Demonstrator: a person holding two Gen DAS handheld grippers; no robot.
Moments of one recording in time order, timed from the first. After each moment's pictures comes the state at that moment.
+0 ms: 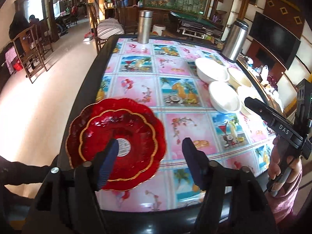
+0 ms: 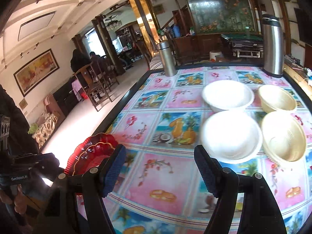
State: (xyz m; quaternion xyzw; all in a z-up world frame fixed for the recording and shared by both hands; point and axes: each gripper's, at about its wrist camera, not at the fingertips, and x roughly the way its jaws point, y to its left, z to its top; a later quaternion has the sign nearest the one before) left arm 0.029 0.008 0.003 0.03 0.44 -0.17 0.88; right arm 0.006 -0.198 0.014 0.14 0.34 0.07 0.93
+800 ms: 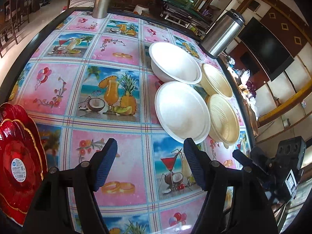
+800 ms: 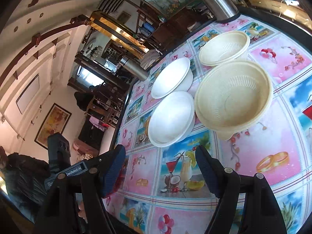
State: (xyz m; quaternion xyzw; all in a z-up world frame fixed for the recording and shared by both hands) left arm 0.121 -0.145 -0.057 -0.08 0.53 -0.24 0.81; right arm -0.018 -0.379 -0.048 0.40 0.36 0.11 0.84
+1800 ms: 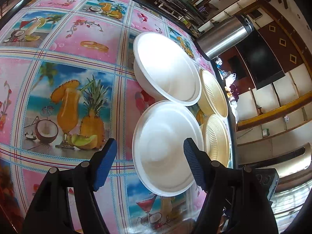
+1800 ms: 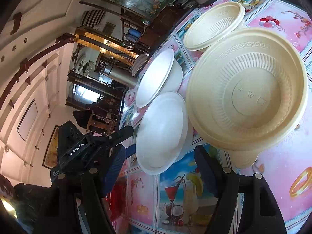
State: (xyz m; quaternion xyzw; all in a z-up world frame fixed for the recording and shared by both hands) left arm 0.194 -0.189 -0.097 -0.16 0.57 -0.29 0.75; right arm 0.030 -0.372 -0.098 0.48 0.34 0.07 0.80
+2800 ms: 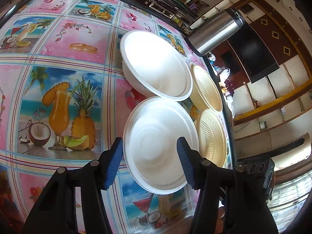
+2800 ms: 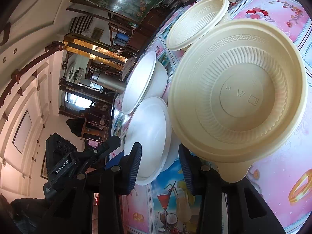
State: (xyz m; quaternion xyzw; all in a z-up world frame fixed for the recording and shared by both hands) left arm 0.189 -0.196 -0.095 -0.14 0.56 -0.32 0.75; right arm 0.034 -0.376 -0.110 0.50 0.35 0.04 0.79
